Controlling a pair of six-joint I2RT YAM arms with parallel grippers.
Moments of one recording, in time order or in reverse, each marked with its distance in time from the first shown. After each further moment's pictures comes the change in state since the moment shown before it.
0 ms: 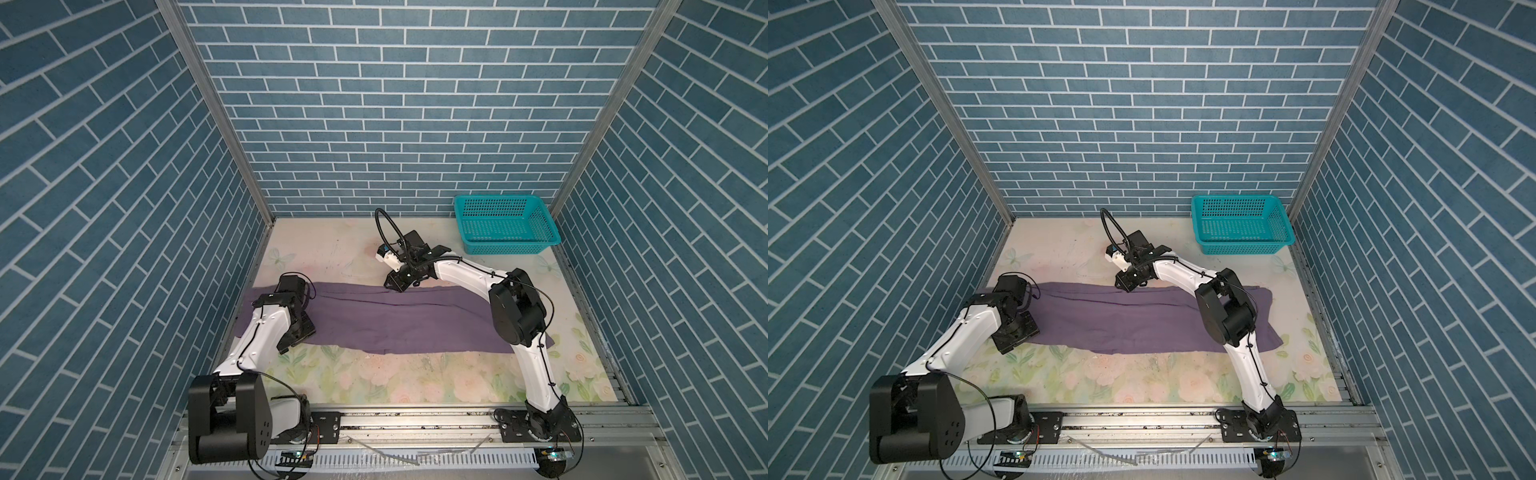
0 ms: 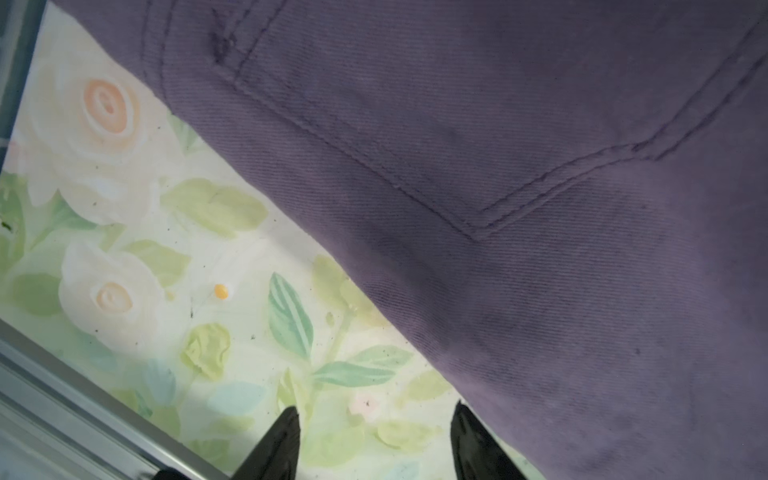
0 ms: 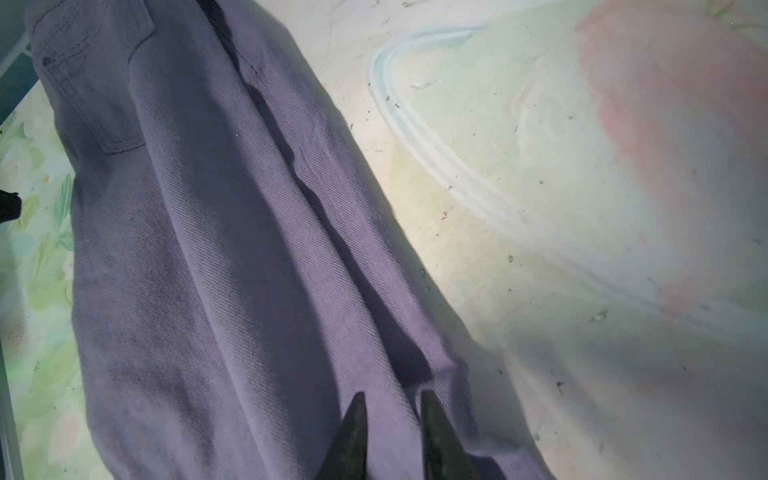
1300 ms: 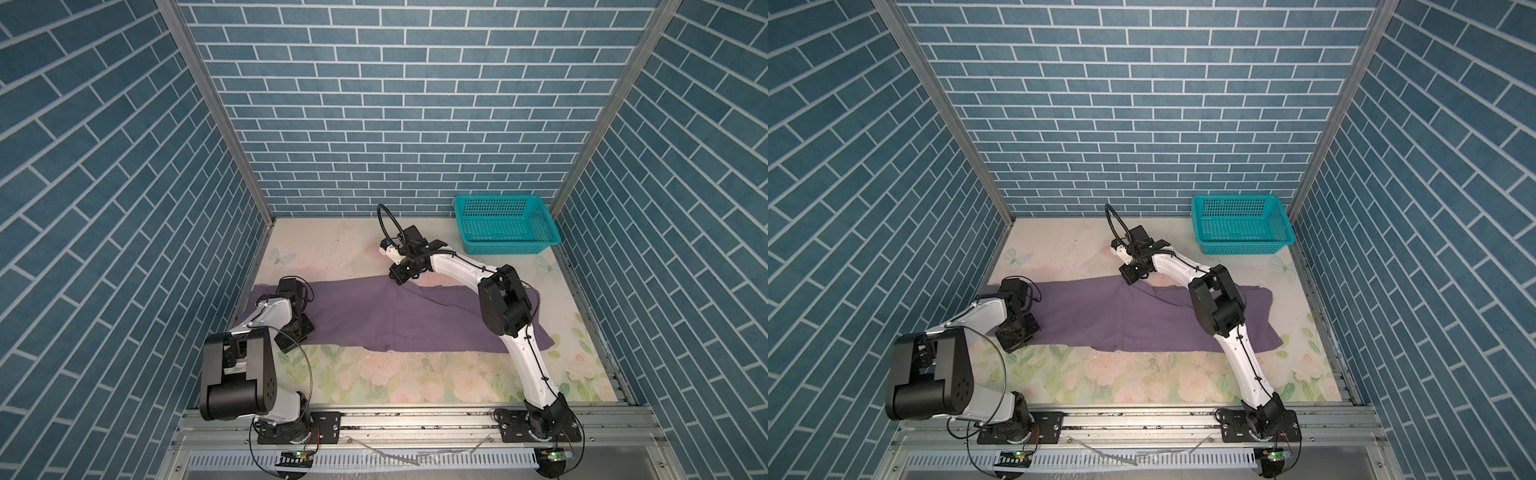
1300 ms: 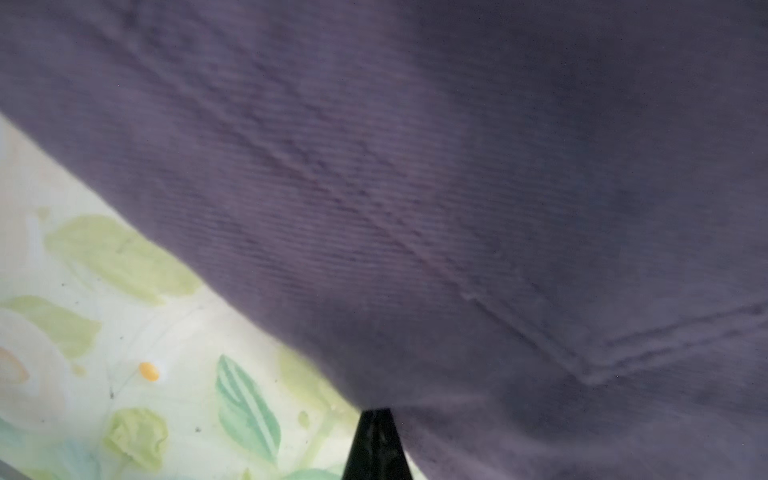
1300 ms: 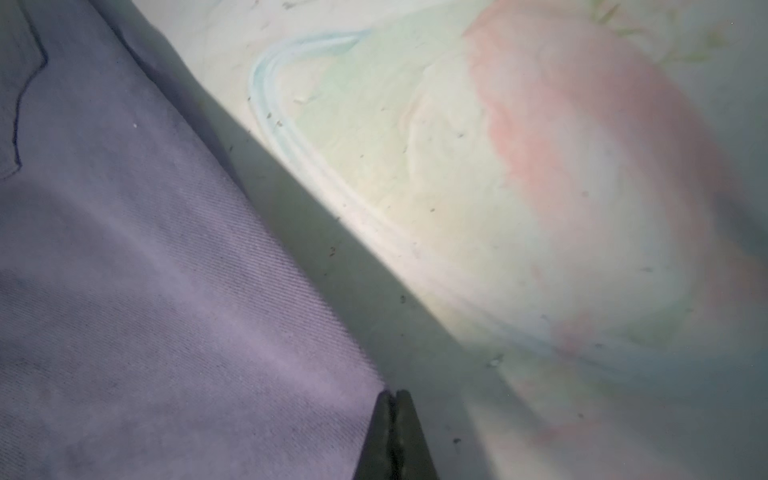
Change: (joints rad) left arm 0.077 0.204 -0.043 0.185 0.031 0.022; right arm -0.064 0.140 0.184 -0.040 0.088 -0.011
